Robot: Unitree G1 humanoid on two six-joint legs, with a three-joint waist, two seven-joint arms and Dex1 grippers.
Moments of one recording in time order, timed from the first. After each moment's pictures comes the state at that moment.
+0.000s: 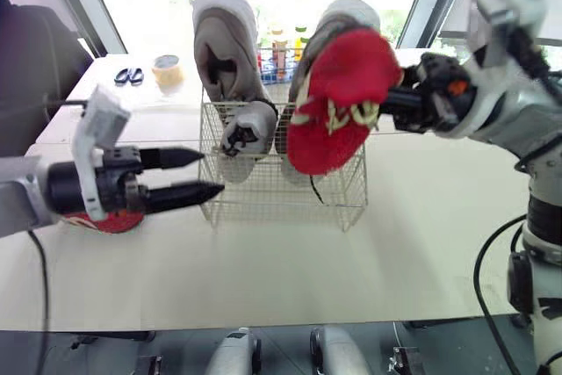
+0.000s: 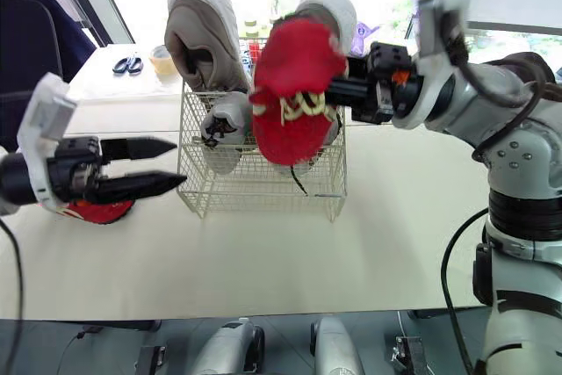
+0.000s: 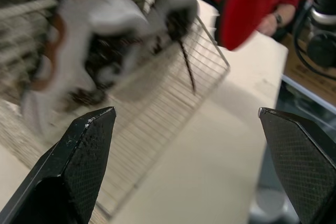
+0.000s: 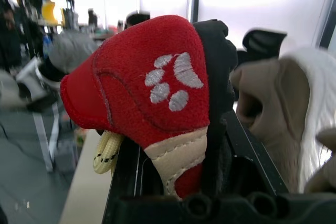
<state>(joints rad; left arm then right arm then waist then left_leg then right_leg) -0.35 1.12 0.47 -0.49 -1.52 1.16 -0.60 -0.86 -0.81 -0.06 -0.25 1.00 0.73 0.99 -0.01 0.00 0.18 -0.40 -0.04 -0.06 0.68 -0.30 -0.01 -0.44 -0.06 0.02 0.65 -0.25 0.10</state>
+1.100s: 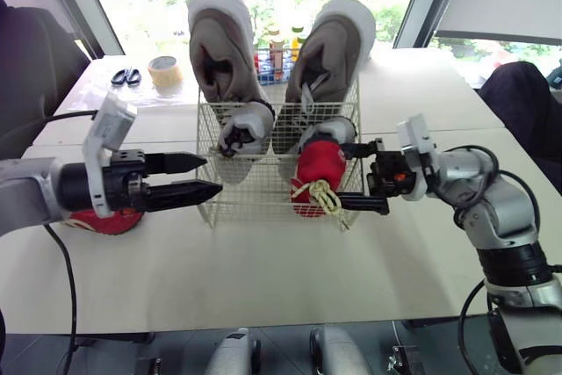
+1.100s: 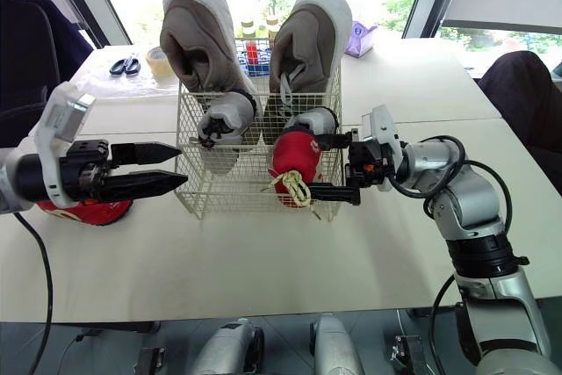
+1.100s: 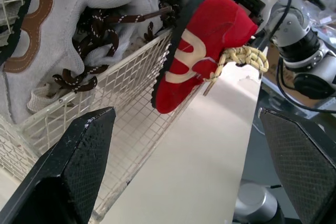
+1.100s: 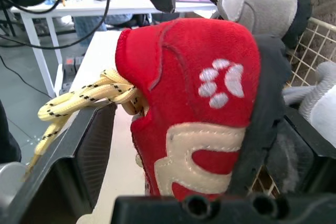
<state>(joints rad) -0.37 1.10 0.38 -0.38 -1.40 1.13 -0.69 -0.58 -0.70 0.02 -0.13 0.62 0.43 1.25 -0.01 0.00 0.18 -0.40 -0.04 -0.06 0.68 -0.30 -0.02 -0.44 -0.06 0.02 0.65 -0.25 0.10</state>
